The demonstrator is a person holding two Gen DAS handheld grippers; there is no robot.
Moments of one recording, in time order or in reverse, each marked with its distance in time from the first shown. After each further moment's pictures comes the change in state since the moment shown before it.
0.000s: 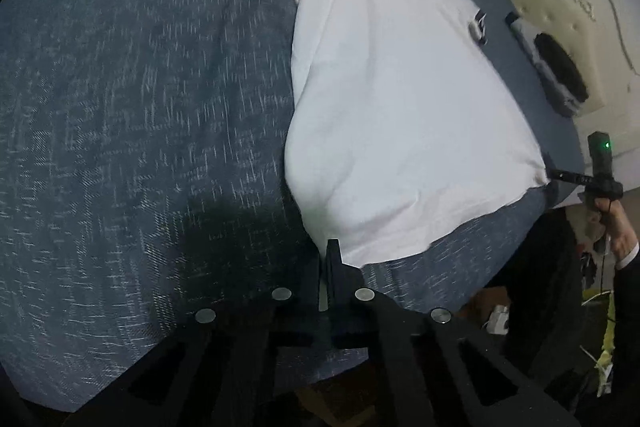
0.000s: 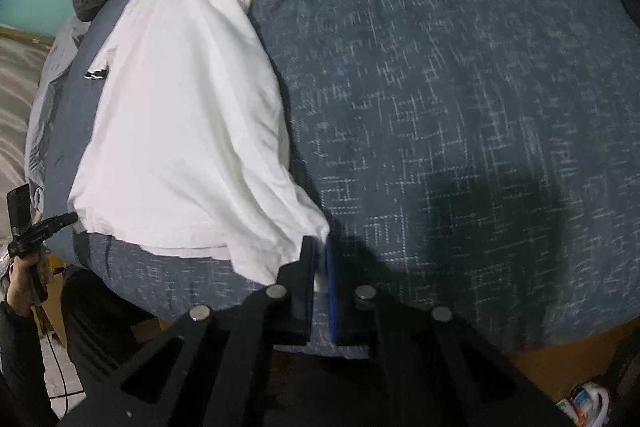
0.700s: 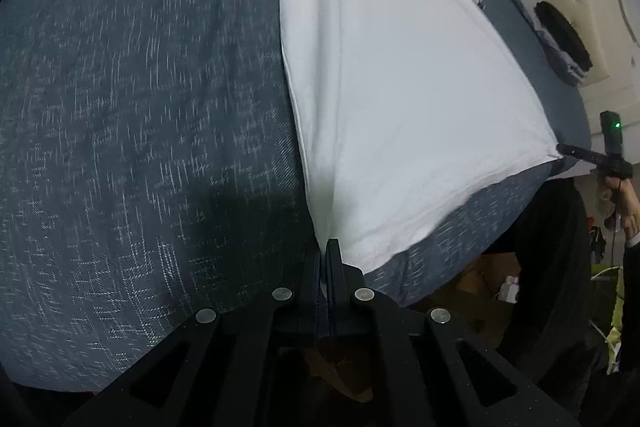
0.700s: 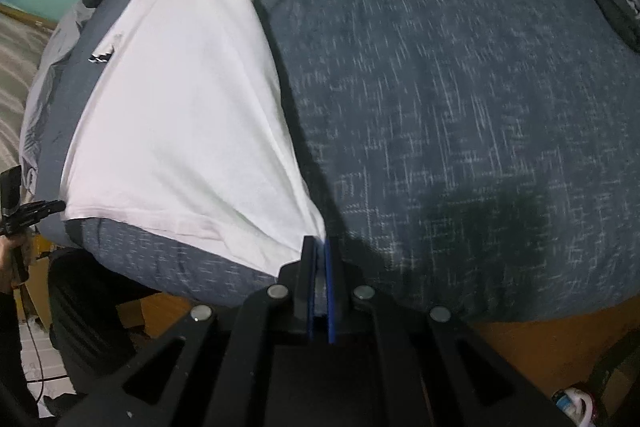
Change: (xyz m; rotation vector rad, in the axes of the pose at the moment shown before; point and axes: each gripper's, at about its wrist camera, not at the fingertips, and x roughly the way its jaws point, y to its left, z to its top) left arm 0.003 -0.001 -0.020 0.045 0.110 0.053; right arm -0.018 -0.007 -0.034 -0.034 0.007 -0.058
